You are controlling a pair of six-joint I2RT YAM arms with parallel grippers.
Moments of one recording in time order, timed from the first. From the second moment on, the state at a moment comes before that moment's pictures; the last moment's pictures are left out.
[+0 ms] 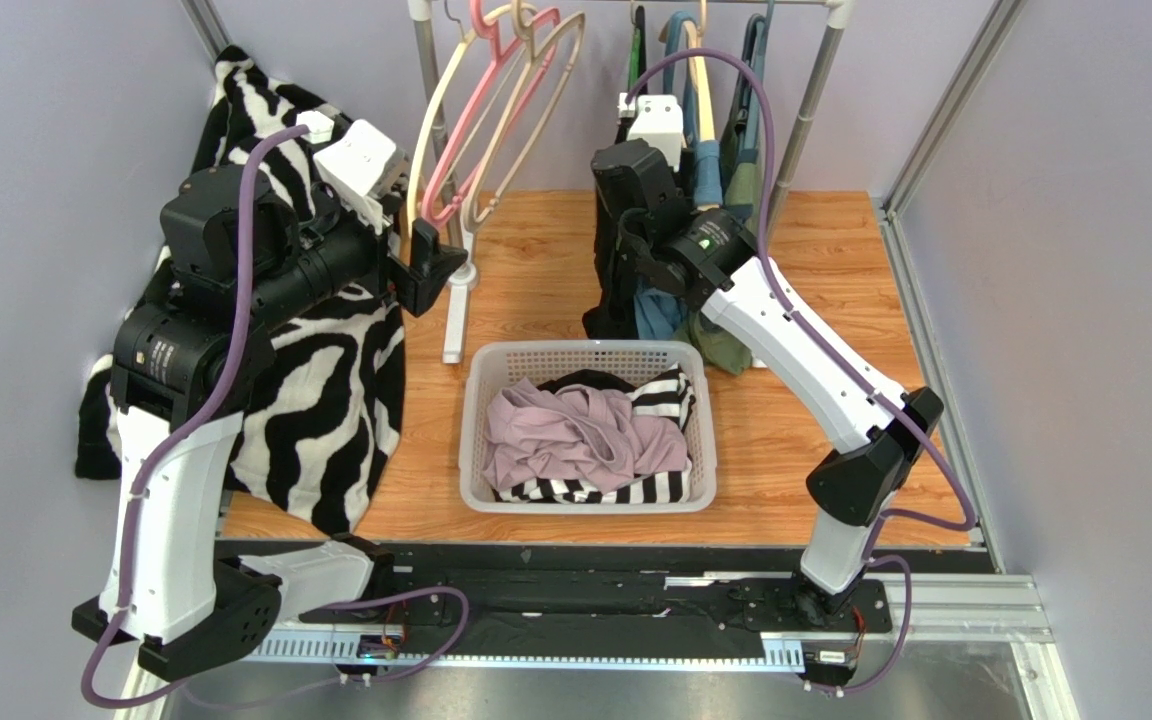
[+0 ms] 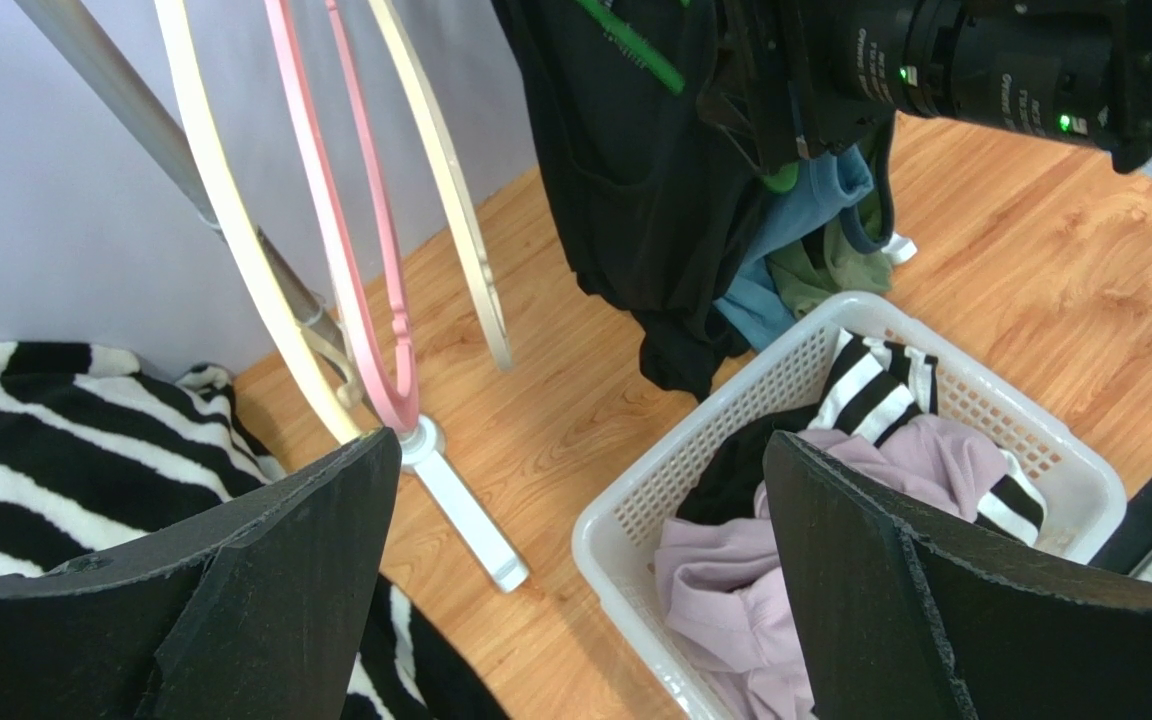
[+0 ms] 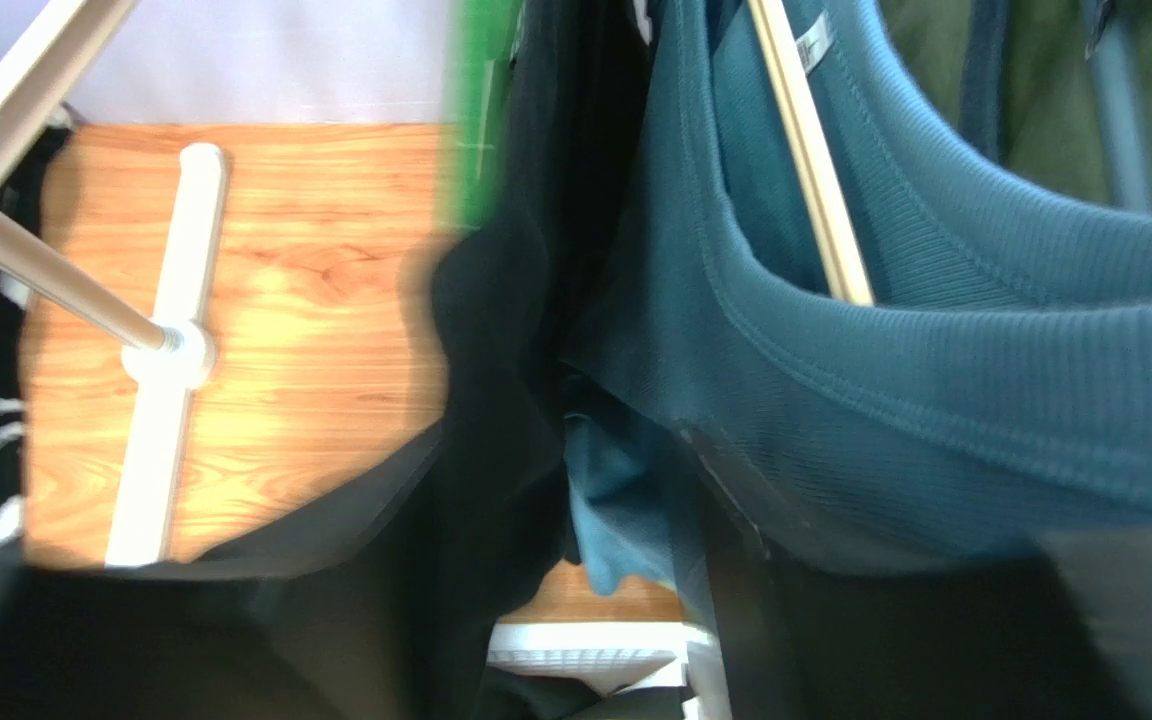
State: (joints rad) left arm -0.40 1.19 1.98 -0.99 0.25 0.20; right arm 0.76 1.78 2.06 -0.74 0.76 0.31
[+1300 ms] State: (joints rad) left arm -0.40 1.16 1.92 -0.98 0.25 0.22; right arm 0.70 1.46 1.64 -0.43 0.45 0.06
